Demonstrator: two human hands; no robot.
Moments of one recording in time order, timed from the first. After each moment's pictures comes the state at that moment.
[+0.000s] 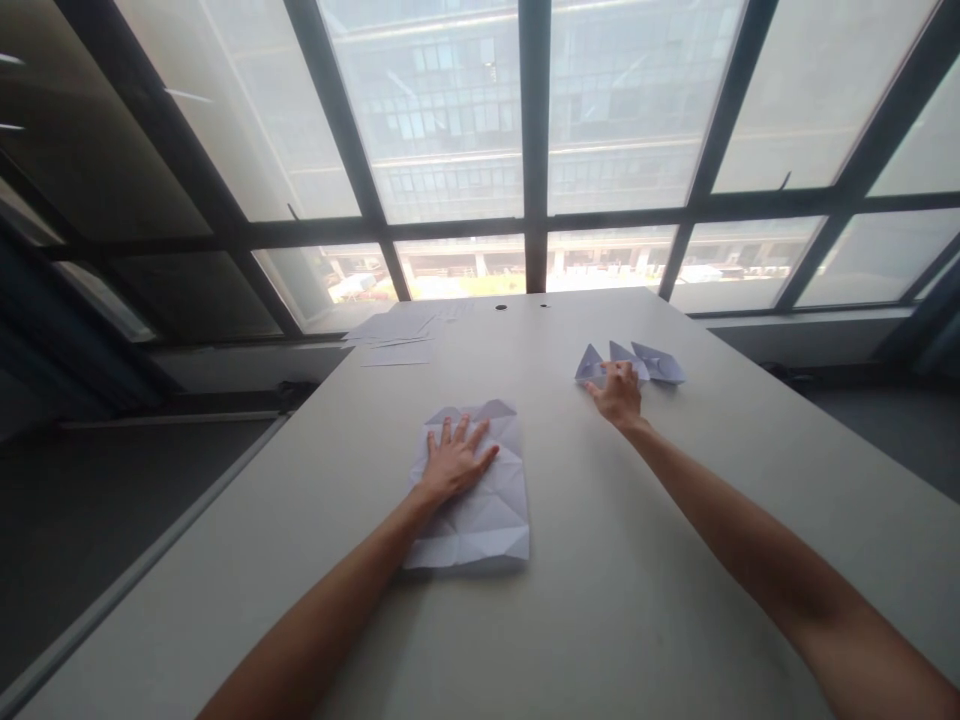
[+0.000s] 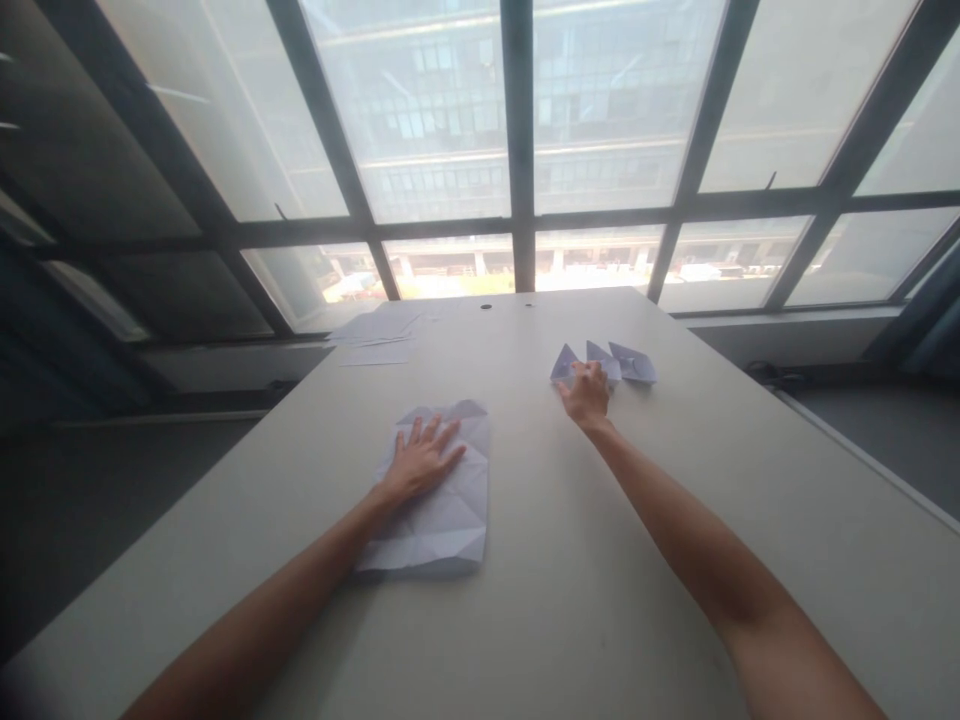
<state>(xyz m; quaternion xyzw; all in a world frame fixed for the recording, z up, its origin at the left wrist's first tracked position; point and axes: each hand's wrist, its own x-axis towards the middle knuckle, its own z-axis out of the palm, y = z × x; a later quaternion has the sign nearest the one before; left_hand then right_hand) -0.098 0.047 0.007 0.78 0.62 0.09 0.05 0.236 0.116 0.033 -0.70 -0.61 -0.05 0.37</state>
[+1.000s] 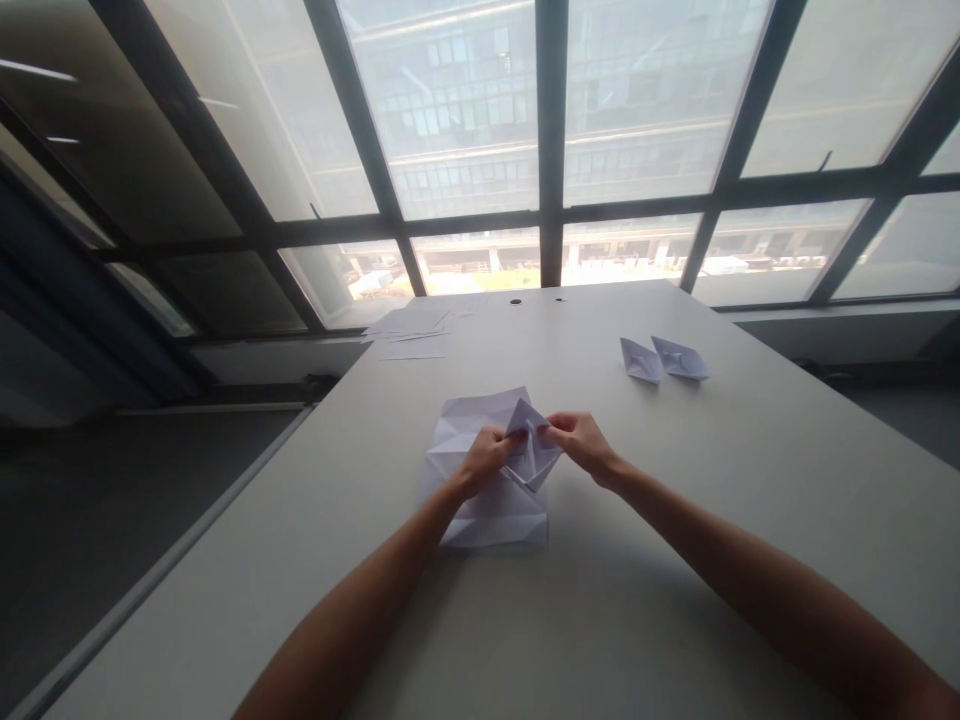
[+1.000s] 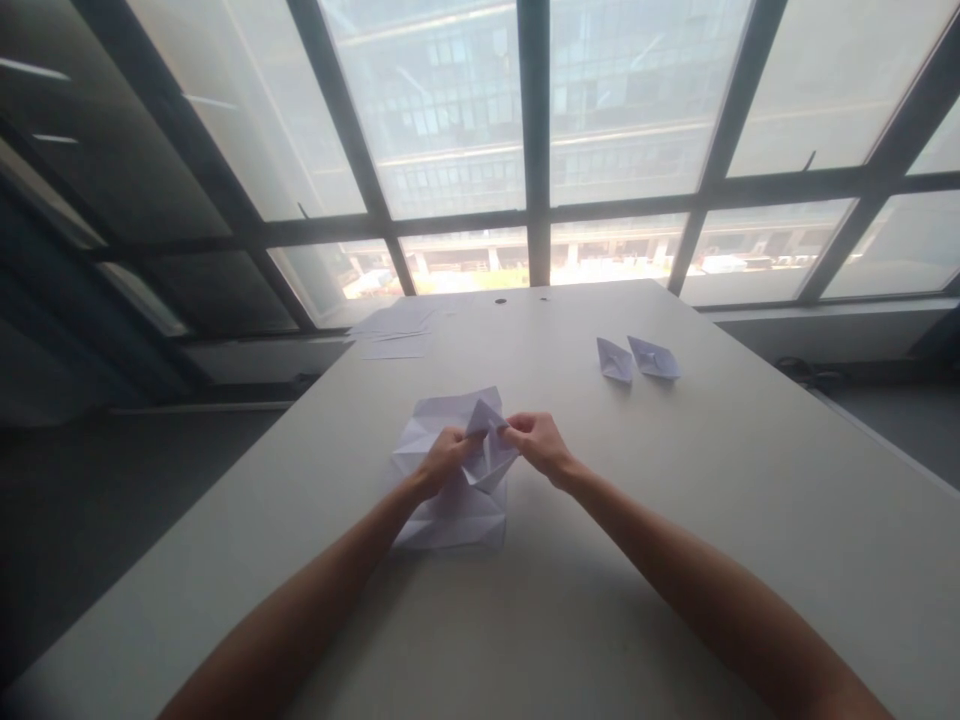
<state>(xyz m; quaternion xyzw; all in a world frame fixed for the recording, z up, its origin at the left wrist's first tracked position) -0.056 0.021 0.038 0.62 0.48 0.39 0.48 0.132 0.022 0.047 -0.42 -0.61 0.49 0.46</state>
